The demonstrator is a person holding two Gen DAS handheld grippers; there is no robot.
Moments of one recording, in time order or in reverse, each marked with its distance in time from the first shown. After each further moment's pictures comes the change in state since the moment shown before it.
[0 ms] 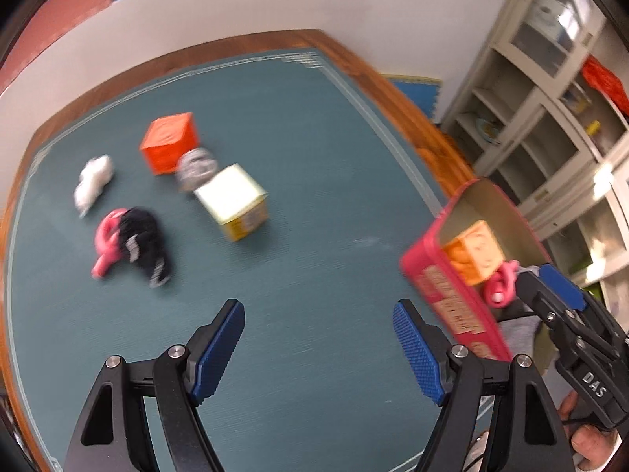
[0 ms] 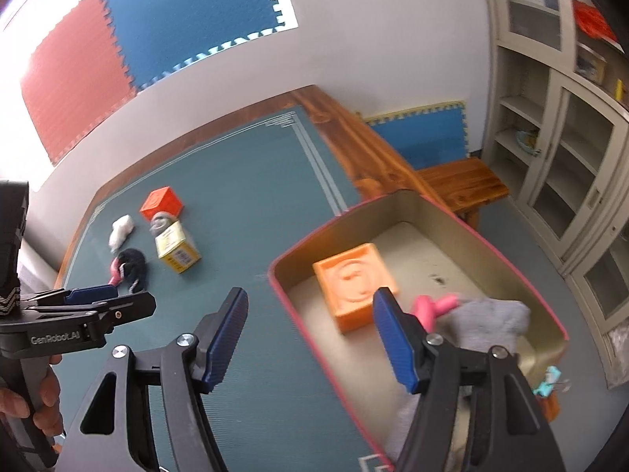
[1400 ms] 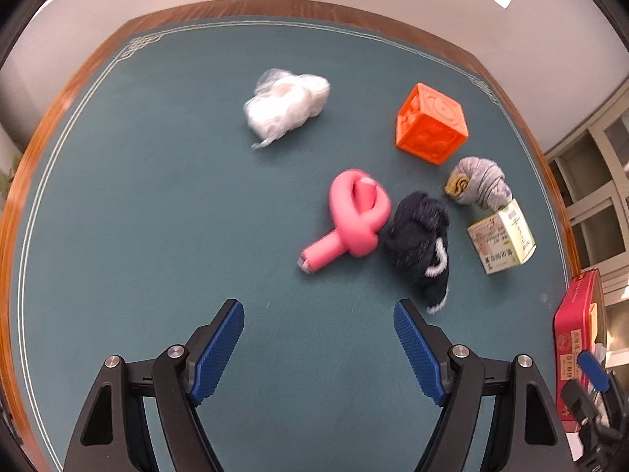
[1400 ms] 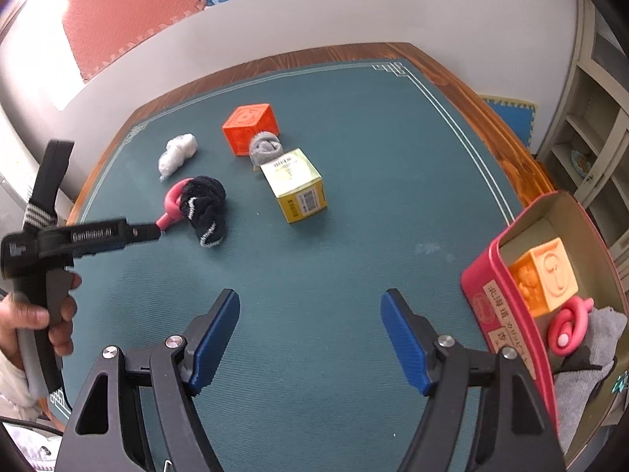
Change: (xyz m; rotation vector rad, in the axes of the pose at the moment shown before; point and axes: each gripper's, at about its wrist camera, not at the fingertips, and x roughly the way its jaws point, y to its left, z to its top) left arm 0.044 0.228 0.006 -0.284 0.029 0.046; right arm 0.073 0.149 -0.021 -0.164 0.186 0.045
